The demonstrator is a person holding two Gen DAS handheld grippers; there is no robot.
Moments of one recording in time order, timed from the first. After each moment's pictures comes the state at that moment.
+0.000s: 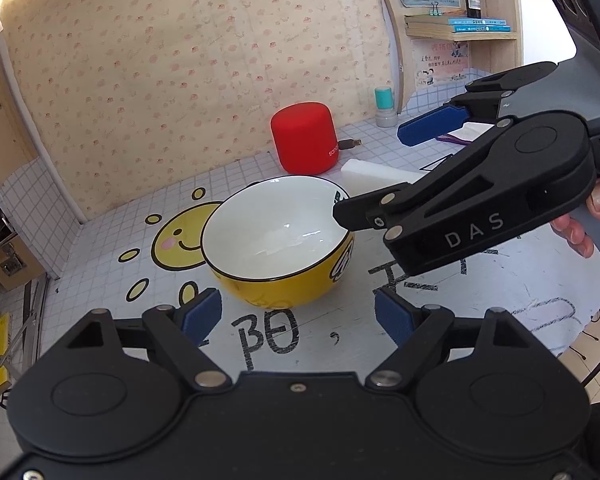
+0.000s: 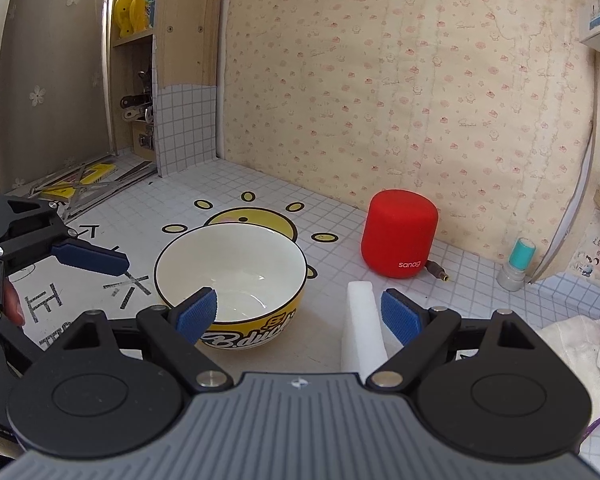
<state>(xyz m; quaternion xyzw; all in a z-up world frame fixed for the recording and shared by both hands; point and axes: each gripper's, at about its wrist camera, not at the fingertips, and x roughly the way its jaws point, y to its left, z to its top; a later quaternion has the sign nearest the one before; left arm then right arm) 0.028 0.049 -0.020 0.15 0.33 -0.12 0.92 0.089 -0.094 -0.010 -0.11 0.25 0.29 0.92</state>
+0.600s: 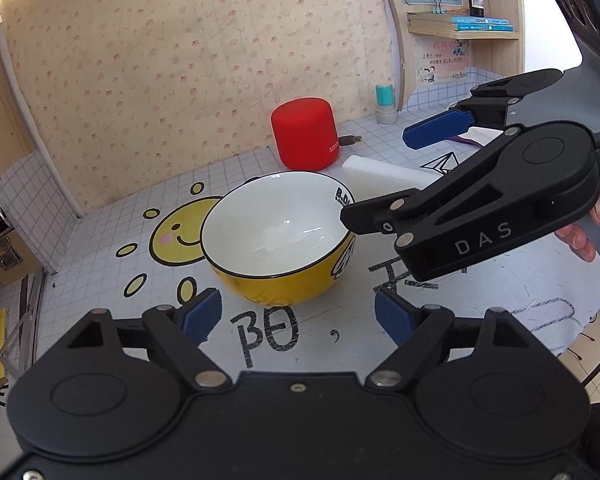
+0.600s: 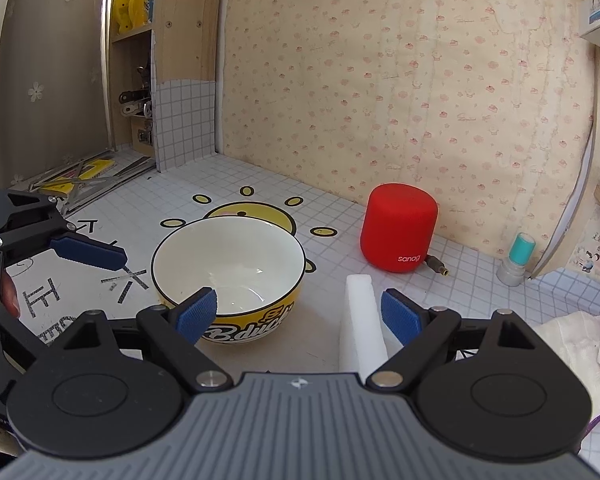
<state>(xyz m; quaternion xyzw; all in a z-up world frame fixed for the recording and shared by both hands) 0.030 0.051 -0.021 0.15 0.34 -0.12 0.92 0.089 -0.094 -0.013 -0.11 0.26 0.29 0.92</state>
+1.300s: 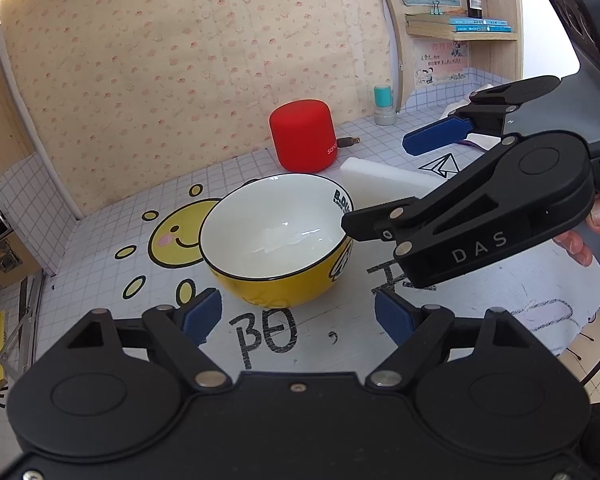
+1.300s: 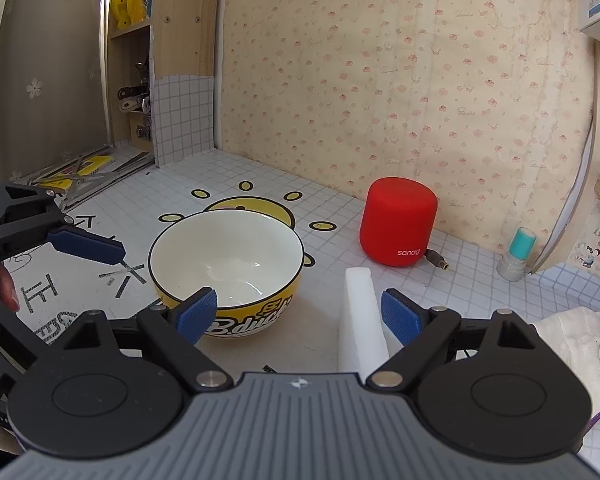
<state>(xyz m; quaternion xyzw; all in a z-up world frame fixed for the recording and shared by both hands) 0.029 0.052 -0.022 0.15 0.33 -0.12 0.92 0.087 -0.089 -0.017 -0.11 0.26 0.28 0.92</state>
